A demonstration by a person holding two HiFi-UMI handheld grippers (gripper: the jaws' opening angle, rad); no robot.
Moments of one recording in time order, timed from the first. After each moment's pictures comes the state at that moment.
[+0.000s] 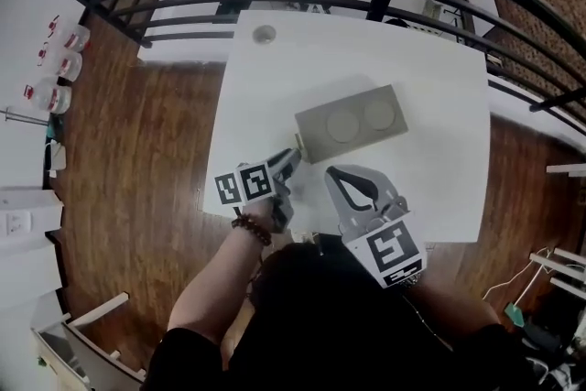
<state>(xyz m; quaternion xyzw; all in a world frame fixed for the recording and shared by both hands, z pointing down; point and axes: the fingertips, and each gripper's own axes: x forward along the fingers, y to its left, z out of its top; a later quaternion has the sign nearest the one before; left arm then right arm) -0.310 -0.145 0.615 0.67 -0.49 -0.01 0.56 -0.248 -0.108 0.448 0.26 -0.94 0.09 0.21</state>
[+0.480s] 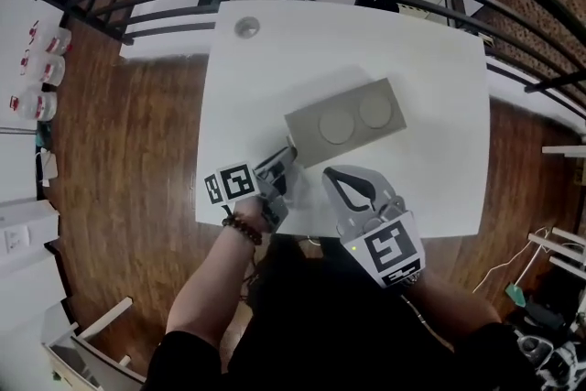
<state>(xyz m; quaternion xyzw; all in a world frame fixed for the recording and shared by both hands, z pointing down) -0.305 -0.150 0.641 0.65 -0.40 -0.10 0.63 -0.250 -0.116 0.483 0.27 -0.93 0.12 0.23</state>
